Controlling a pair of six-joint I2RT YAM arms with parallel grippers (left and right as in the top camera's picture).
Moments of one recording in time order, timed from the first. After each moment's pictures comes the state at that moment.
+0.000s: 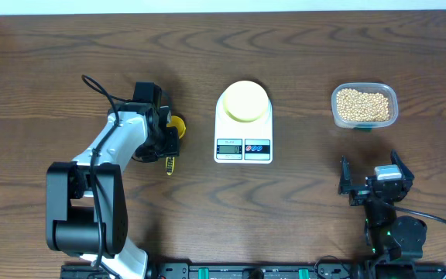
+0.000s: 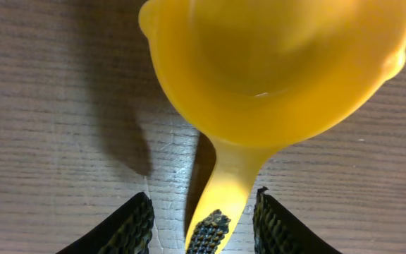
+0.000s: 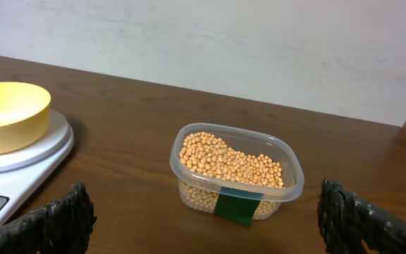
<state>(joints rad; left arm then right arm) -0.07 1.78 1.06 -0.79 0.12 -0.16 0.00 0.01 0.01 -0.07 -0.06 -0.14</state>
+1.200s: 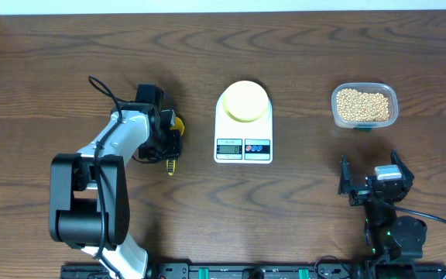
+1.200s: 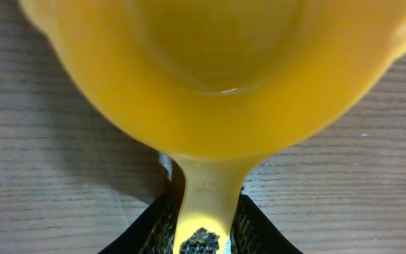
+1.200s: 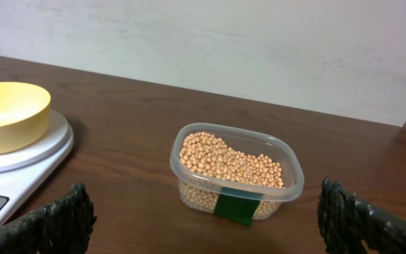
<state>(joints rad) -0.07 1.83 1.06 -0.78 0.17 -0.11 0.00 0.01 0.01 -0.07 -0.06 -0.14</state>
